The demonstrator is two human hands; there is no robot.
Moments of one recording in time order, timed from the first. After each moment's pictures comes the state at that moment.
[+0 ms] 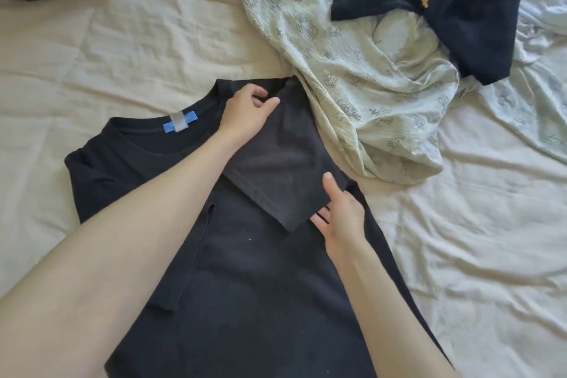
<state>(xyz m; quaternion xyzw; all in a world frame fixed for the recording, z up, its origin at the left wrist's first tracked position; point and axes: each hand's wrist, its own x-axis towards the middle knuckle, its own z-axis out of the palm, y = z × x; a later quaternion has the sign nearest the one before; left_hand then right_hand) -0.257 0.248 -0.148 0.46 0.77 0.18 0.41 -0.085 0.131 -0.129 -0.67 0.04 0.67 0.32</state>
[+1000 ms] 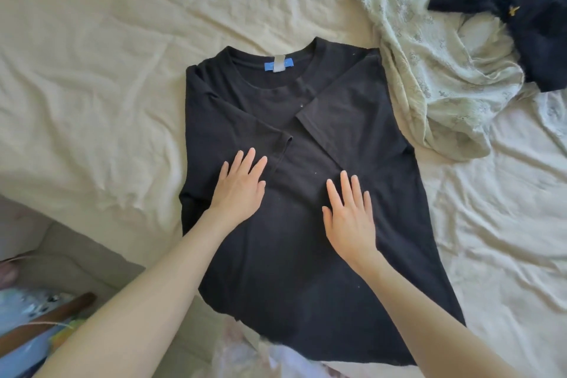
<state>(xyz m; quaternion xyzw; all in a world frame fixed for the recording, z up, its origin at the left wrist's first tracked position) -0.329 -0.027 -0.127 0.59 0.75 -0.11 0.28 -0.110 0.000 -0.135 -0.53 -0.81 0.21 -0.16</state>
